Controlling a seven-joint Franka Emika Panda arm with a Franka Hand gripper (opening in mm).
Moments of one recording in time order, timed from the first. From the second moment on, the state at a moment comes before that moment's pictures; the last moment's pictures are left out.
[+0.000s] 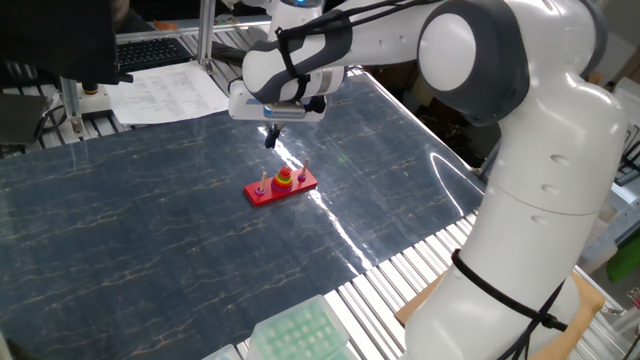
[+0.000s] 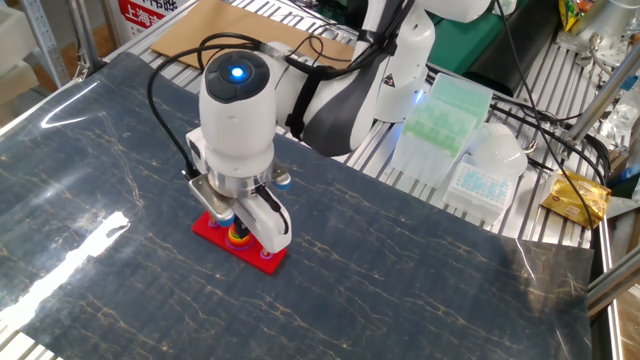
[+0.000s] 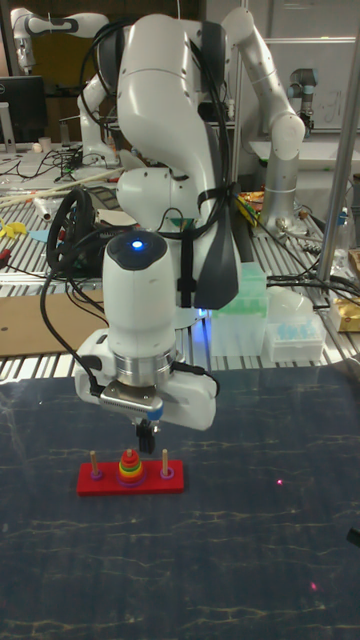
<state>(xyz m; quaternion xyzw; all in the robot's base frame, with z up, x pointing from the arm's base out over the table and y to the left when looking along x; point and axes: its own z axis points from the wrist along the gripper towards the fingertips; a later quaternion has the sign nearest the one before) 0.576 -0.036 0.168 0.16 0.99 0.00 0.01</state>
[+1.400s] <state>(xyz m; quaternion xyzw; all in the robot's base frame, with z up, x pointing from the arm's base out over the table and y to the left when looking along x) 0.534 -0.073 0.140 0.12 0.99 0.00 0.01</state>
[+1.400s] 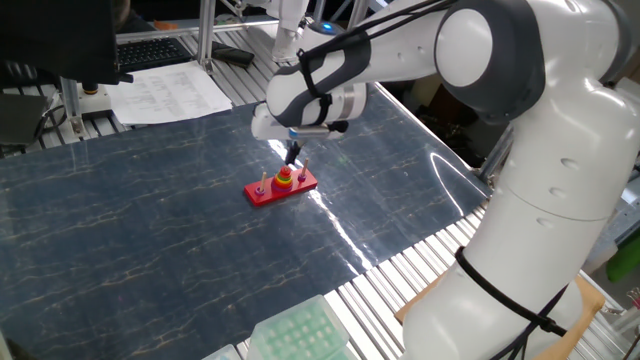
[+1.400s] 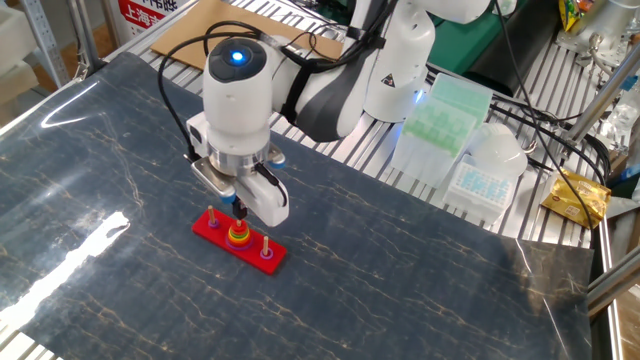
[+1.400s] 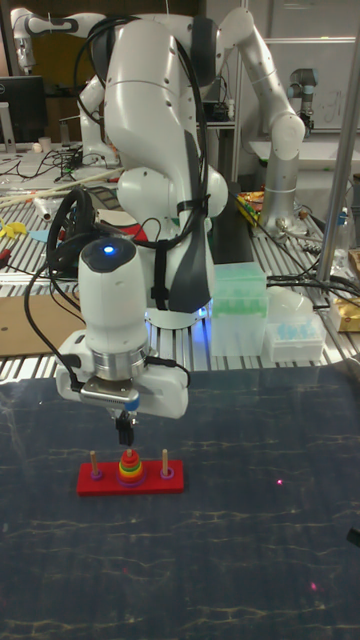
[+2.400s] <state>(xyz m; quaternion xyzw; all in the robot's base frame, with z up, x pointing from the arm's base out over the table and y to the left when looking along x) 0.532 -0.071 0.136 0.13 0.99 0.02 0.02</state>
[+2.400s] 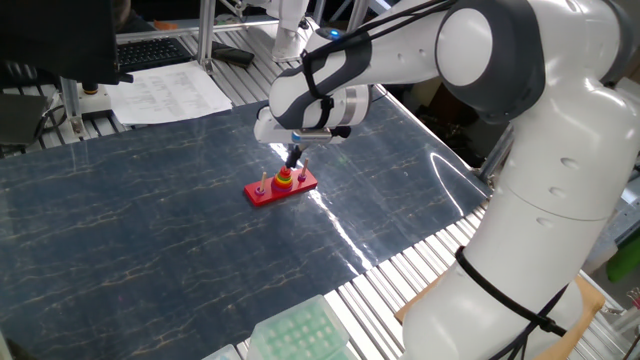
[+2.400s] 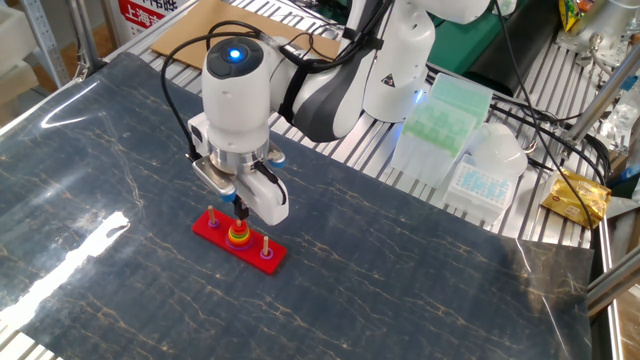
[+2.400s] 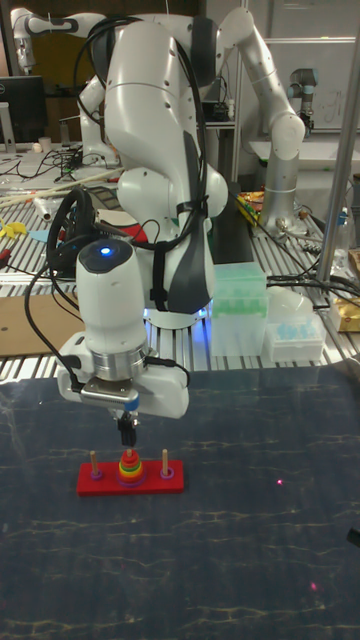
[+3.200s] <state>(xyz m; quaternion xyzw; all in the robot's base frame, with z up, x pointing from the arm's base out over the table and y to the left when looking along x) 0.539 -0.070 0.135 0.13 0.99 0.01 0.02</state>
